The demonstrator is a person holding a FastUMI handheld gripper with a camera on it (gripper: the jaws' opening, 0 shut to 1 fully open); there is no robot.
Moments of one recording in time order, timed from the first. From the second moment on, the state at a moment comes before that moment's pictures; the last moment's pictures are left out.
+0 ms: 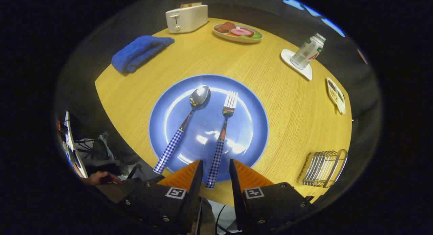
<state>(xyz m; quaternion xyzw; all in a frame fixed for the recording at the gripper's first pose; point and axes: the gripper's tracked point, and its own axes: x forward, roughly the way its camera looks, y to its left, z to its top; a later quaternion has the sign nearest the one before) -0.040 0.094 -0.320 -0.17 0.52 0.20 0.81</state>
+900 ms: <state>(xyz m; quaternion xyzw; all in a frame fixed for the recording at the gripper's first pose) -0.025 0.072 -0.289 -0.24 0.55 0.25 0.76</state>
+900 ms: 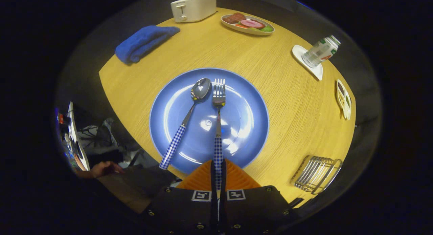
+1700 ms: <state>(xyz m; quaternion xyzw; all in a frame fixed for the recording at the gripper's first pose) -0.069 -0.141 -0.192 -0.20 0.63 0.16 0.73</state>
